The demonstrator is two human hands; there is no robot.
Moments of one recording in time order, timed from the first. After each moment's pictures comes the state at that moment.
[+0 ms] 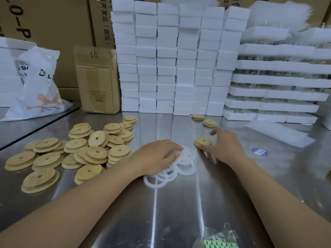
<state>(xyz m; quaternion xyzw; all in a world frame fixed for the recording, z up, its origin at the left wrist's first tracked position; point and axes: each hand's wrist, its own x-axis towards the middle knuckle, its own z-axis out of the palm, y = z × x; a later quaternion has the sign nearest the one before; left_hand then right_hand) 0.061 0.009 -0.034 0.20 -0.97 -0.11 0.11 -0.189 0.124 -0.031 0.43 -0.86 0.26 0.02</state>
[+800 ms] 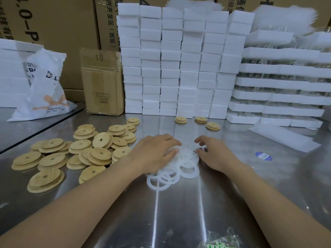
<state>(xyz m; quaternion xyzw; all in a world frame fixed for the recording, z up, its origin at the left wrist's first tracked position) 0.068 0.006 -0.019 0.22 -0.96 0.02 0.16 -0.157 0.115 -0.033 0.54 -0.81 0.23 -0.01</state>
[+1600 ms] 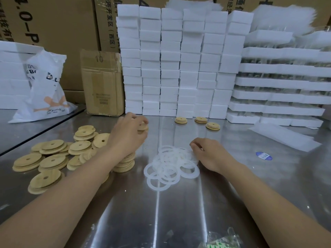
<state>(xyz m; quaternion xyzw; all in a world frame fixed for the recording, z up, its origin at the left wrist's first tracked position) 0.102 -0.046 -0.002 0.38 -0.86 -0.05 0.32 -0.144 0.113 -0.031 0.56 -0.80 0.23 -0.01</state>
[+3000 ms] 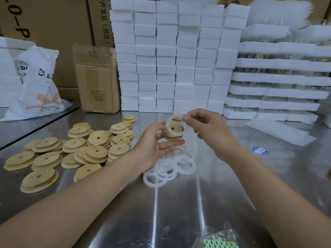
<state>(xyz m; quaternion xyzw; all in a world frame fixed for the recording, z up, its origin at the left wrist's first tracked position) 0.050 0.024 -0.011 0.22 -0.51 -0.77 0.33 -0.116 0.130 0.022 0.53 -0.58 0.60 -0.16</state>
